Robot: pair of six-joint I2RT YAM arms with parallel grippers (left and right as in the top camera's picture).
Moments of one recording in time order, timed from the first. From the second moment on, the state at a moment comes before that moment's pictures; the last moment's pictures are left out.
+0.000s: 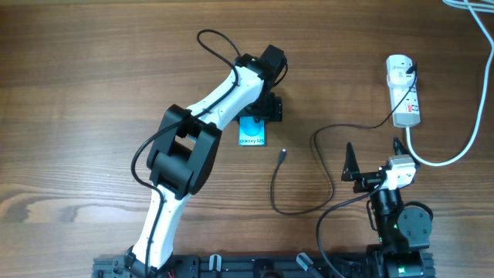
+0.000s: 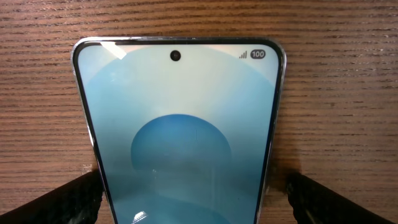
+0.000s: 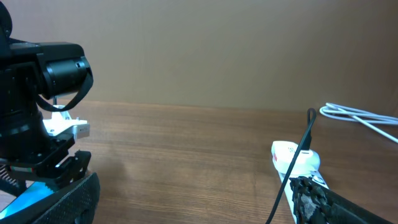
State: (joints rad) left arm -0.58 2.33 1.84 -1.04 -0.02 -0.53; right arm 0.07 0.01 0.01 0.00 -0.02 -0.02
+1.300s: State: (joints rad) left arm -0.58 2.32 1.84 -1.09 -0.02 -0.54; right arm 0.07 0.01 0.01 0.00 -0.02 -0.02
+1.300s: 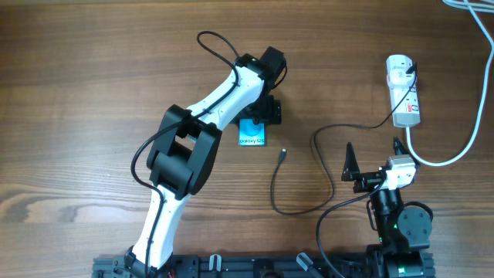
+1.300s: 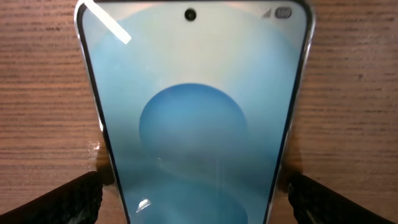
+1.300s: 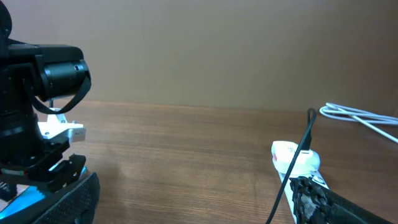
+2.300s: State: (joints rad) left arm -0.58 2.32 1.83 -1.07 -0.03 -0.54; right arm 0.07 0.01 0.01 0.00 -0.02 -0.02
